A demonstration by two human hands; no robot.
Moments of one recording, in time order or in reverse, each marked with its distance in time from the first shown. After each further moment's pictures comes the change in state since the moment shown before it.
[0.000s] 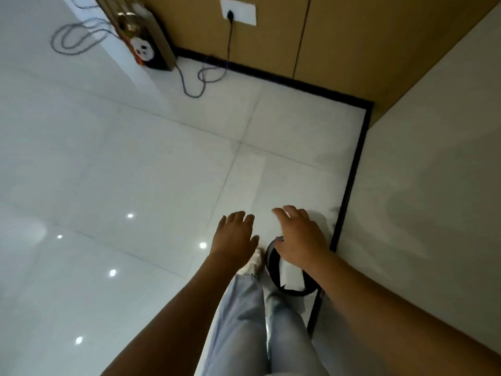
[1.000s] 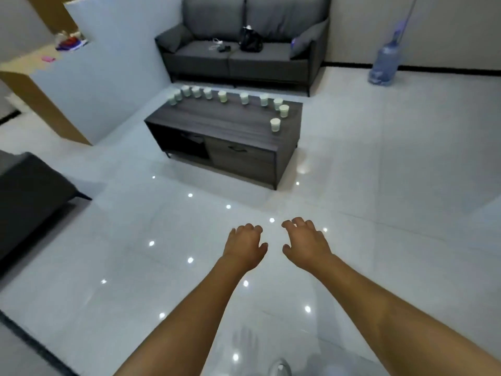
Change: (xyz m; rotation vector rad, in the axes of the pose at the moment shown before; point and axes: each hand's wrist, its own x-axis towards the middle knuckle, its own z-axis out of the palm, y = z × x) left_hand -0.772 -0.349 0.135 -0.640 0.579 -1.397; right_hand -0.408 -0.678 0.297 -0.687 -0.242 -1.380
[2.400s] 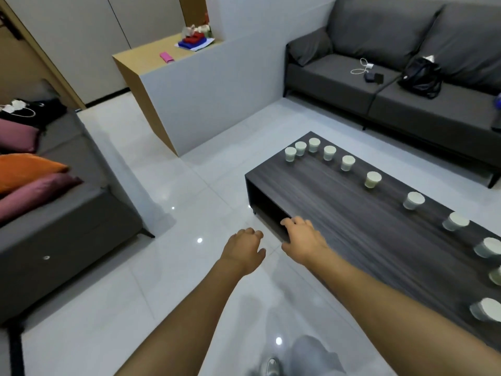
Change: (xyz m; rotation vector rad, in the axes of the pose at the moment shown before) left_hand 0.616 -0.665 -0.345 -0.151 0.046 -0.357; right_hand 0.906 -0.523 -0.096 -0.091 -0.190 -0.413
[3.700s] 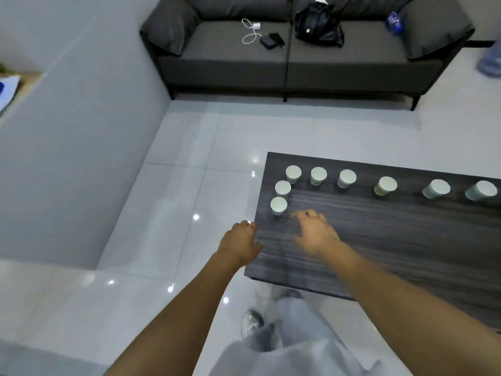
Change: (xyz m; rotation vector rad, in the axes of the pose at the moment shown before) left_hand 0.655 -0.164 -0.210 0.112 -0.303 0.498; right_hand 0.569 0.022 -0.134 0.294 0.015 0.709
